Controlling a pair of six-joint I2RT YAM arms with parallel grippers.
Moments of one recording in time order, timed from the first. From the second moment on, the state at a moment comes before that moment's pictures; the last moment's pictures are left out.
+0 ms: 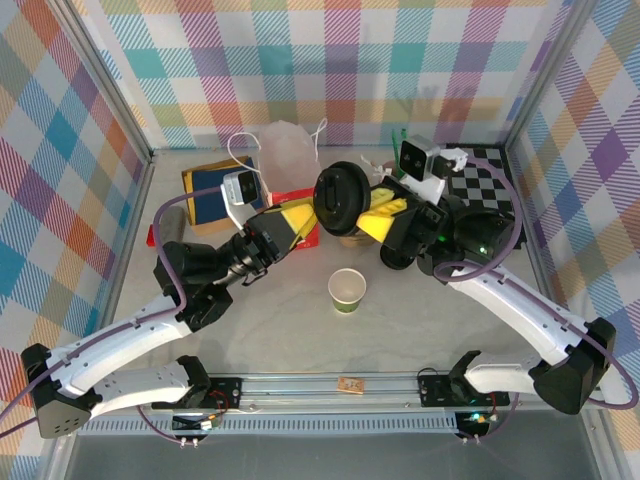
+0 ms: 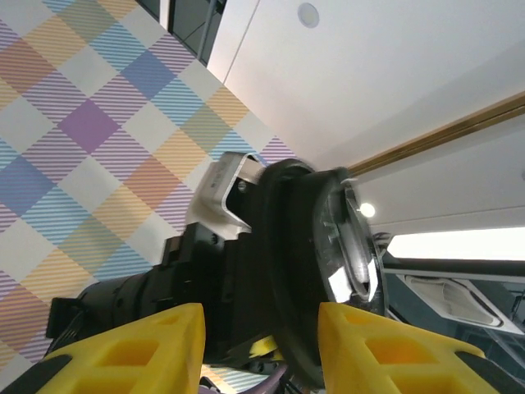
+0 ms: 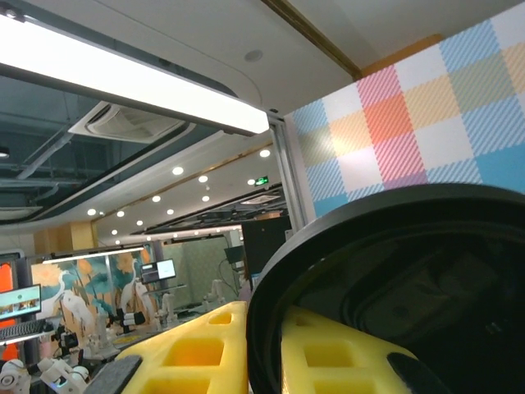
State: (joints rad) left arm -0.97 1.01 0.97 0.77 0.30 -1.11; right arm 0.78 1.24 1.24 1.26 -0.92 1.38
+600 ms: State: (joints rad) left arm -0.97 1.01 0.97 0.82 0.31 -1.15; right arm 0.79 1.26 1.25 1.27 -0.93 1.37
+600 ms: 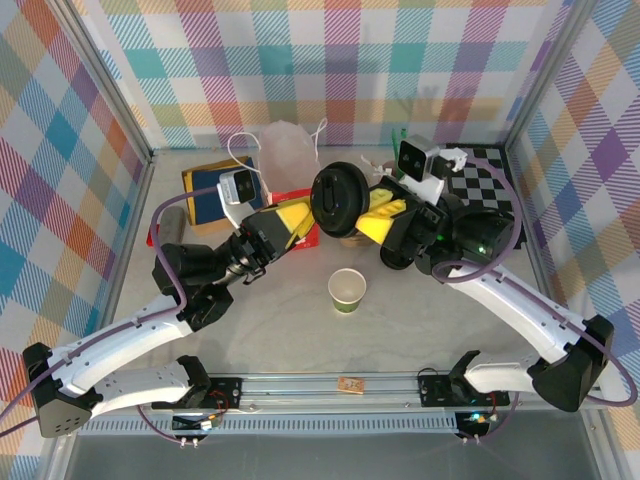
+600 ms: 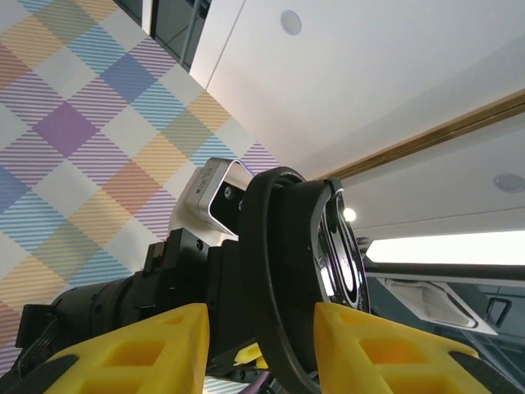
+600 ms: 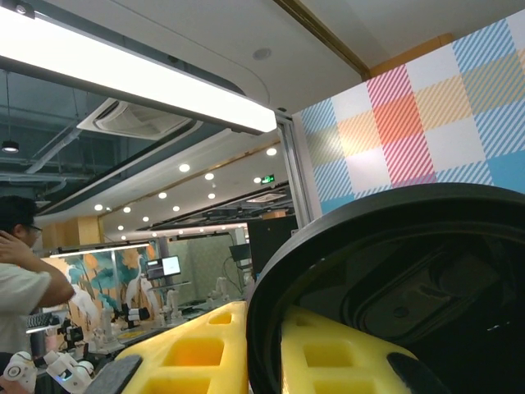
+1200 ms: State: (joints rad) left arm -0.97 1.02 0.97 0.84 0.31 -1.16; right arm 0.79 1.26 1.25 1.28 -0.93 1.35
